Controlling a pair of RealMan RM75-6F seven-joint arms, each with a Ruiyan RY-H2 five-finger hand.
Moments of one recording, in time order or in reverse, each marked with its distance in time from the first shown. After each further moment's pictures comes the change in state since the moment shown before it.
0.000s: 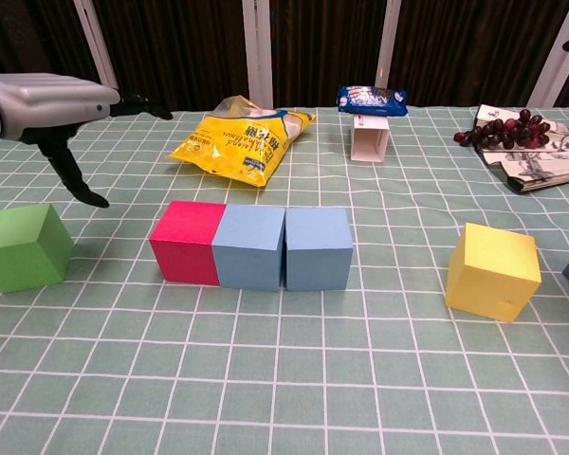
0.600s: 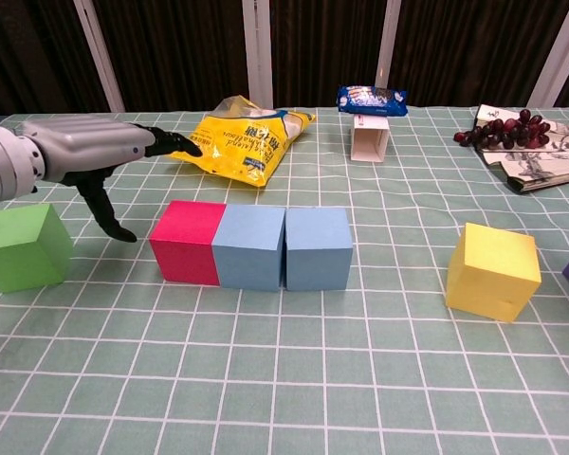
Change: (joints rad) left arm -0.021 -0.124 0.036 0.069 0.018 0.000 0.015; right arm -0.028 0.007 0.048 -0.004 -0.001 -0.024 0.024
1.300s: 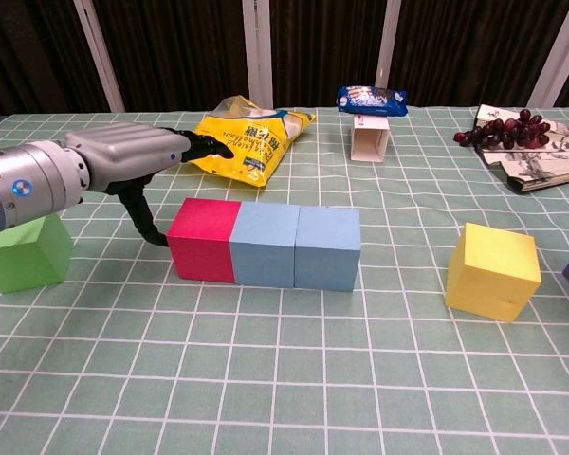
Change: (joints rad) left arm -0.030 -0.112 -0.020 0.049 -0.014 0.036 0.042; right arm -0.021 0.003 0.030 -0.009 -0.010 -0.023 0.014
